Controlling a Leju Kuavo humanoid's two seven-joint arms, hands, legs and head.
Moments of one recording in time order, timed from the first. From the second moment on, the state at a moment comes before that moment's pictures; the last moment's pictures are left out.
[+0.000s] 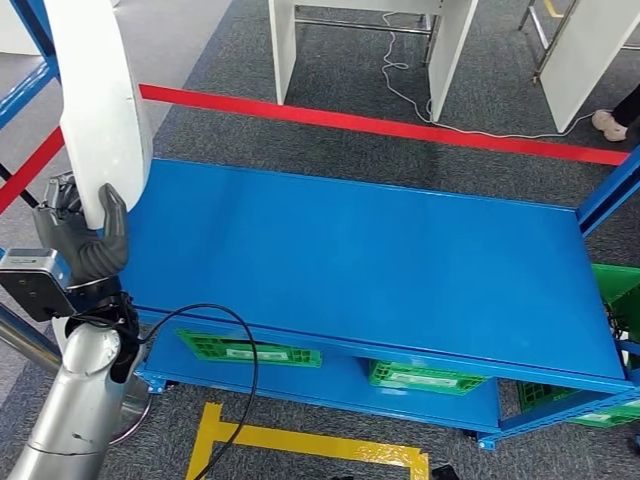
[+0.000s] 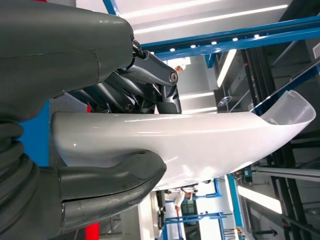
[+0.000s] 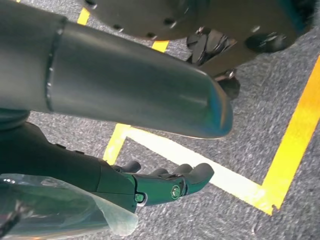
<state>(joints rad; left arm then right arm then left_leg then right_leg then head) -0.37 -0.04 -0.22 -1.46 -0.18 0.49 -0.46 -0.01 0.09 -0.98 -0.21 1.20 -0.01 -0.32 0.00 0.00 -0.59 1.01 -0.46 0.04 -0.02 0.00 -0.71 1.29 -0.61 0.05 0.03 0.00</state>
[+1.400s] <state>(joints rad) -0.38 -0.02 -0.20 -1.46 -0.12 0.55 -0.48 -0.02 0.11 -1.01 -0.21 1.22 -0.02 -0.28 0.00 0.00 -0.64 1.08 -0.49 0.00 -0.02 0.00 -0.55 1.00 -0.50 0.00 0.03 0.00</state>
